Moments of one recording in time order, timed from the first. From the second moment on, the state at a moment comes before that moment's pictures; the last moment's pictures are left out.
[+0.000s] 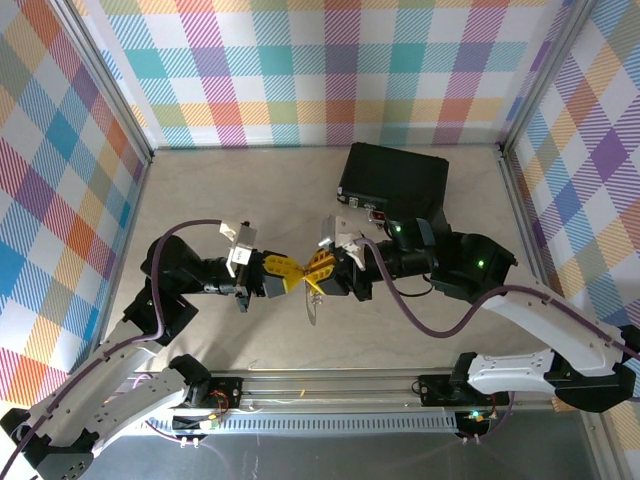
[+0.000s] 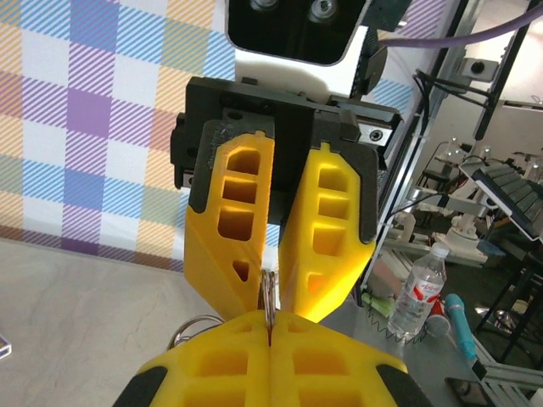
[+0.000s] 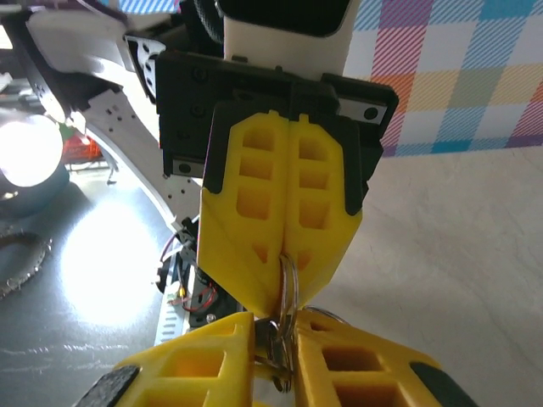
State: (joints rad) left arm -0.66 0.75 0.82 0.11 0.92 -0.37; right arm 1.05 1.16 1.47 -0.69 -0.49 -0.15
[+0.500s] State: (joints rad) left arm -0.66 0.73 0.88 -0.11 0.85 -0.23; right arm 1.05 1.20 1.52 -0.76 -0.41 -0.17
